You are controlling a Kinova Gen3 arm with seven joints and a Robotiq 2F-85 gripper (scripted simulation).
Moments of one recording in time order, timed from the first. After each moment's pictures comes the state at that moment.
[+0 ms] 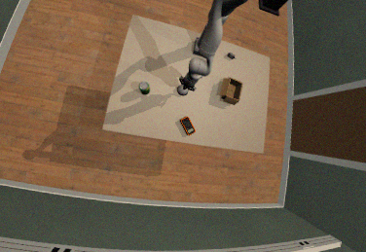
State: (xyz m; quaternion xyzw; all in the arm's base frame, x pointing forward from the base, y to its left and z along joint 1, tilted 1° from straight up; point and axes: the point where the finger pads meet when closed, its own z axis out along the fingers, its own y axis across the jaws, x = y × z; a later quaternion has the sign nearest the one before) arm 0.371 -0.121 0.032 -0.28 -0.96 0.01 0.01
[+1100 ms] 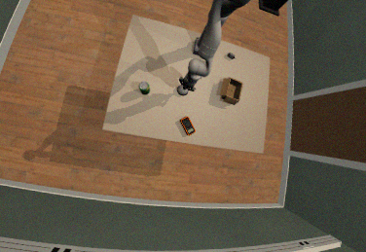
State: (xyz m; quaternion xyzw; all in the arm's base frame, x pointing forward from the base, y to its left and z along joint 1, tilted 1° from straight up) arm 0.371 -0.121 0.023 -0.28 -0.96 0.01 0.01
